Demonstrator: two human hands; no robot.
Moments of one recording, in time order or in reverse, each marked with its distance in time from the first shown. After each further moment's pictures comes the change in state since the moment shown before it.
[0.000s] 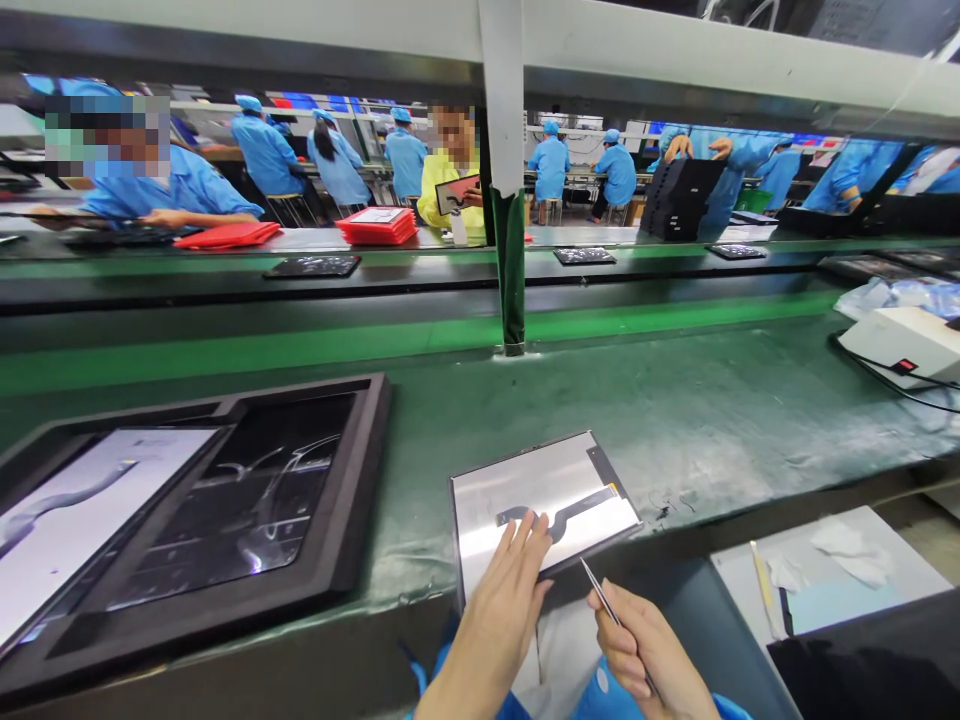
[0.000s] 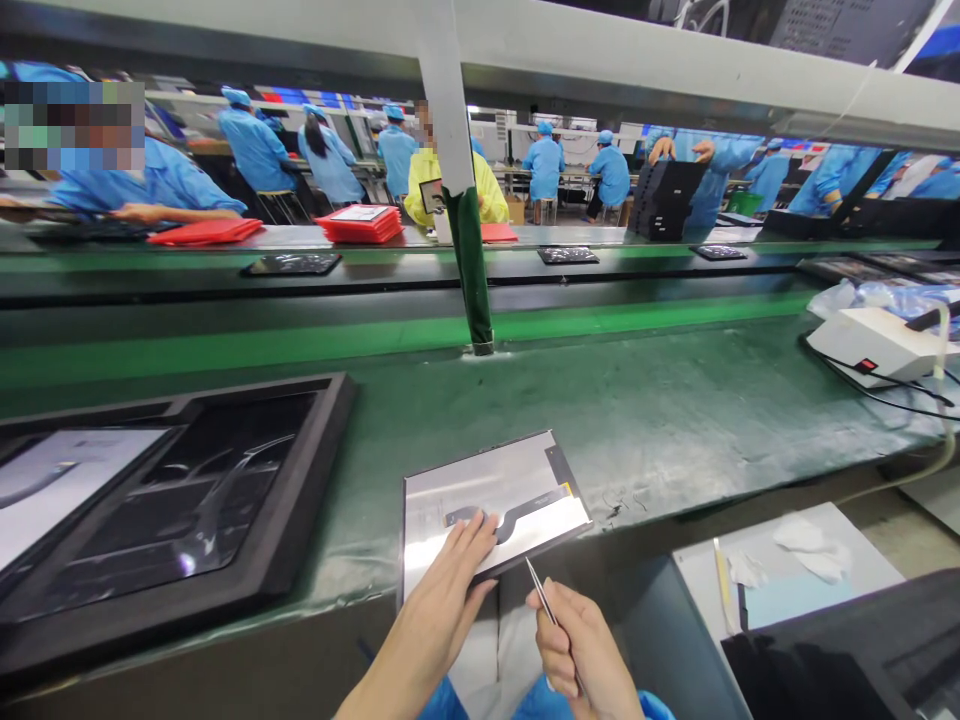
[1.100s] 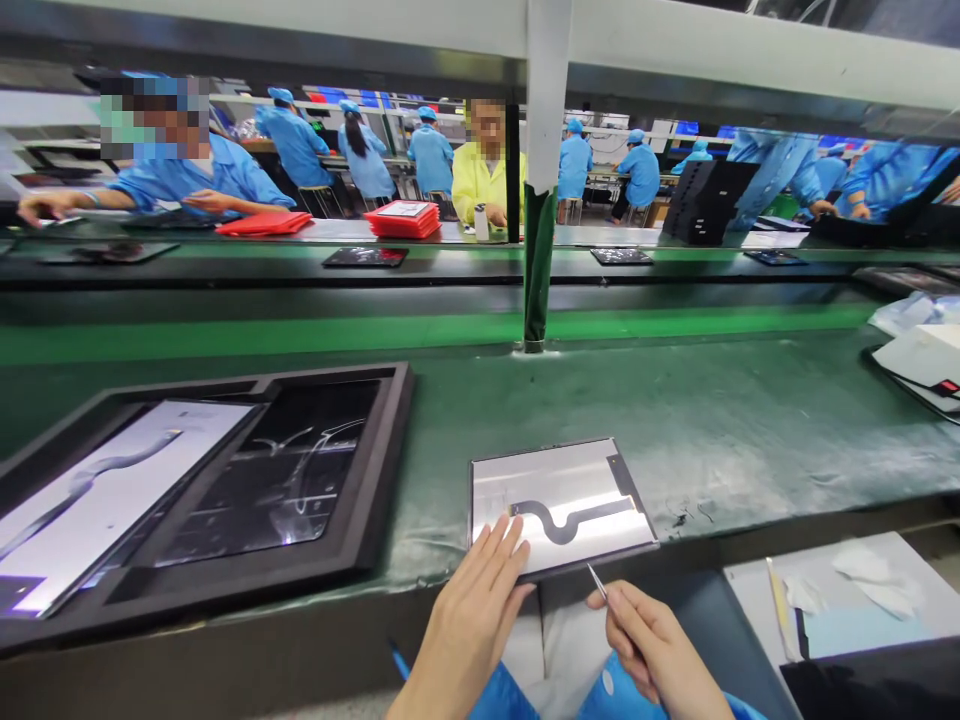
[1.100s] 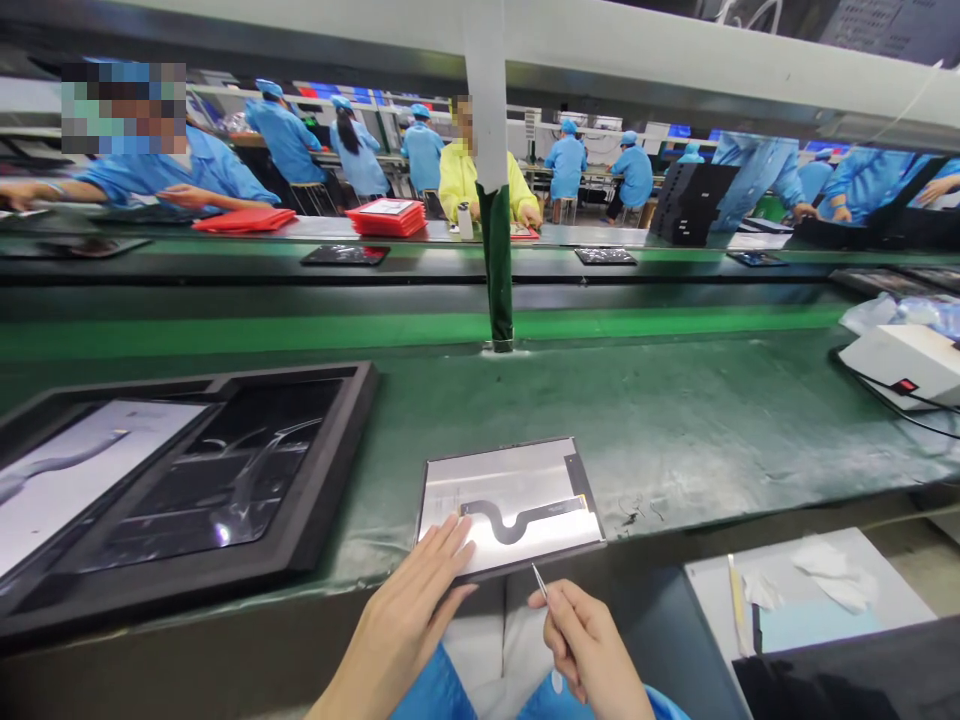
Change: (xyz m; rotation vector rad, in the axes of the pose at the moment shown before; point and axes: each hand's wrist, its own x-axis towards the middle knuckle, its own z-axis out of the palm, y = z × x) left_hand -0.019 -0.016 -0.031 0.127 0.029 -0.011; right_hand 0.001 -0.002 -0.007 -0.391 -0.063 -0.129
